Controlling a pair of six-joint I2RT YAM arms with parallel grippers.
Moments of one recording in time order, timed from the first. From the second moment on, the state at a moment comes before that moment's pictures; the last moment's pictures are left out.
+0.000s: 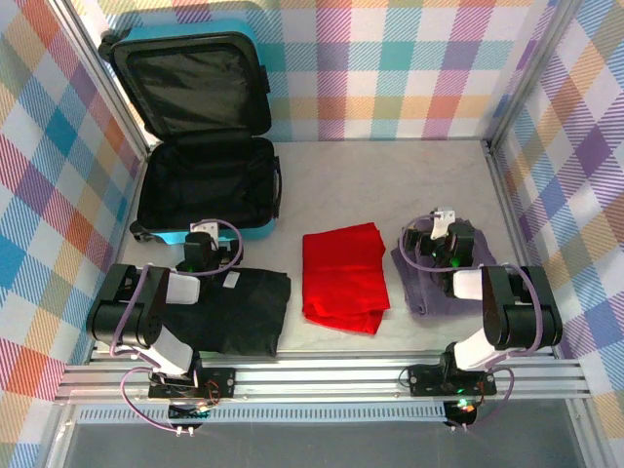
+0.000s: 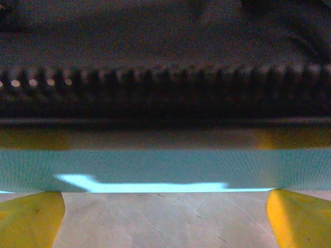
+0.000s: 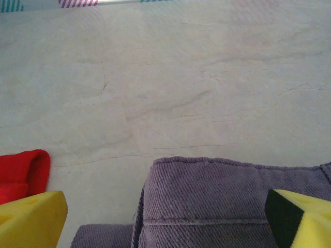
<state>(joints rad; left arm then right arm) -0.08 1.57 0.39 0.62 -0.09 -0.09 -0.01 1.52 0.40 0.69 -0.17 0.03</state>
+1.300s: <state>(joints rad) -0.08 1.57 0.36 0.68 -0.09 -0.09 -0.01 1.52 0.41 0.68 -0.16 0.03</state>
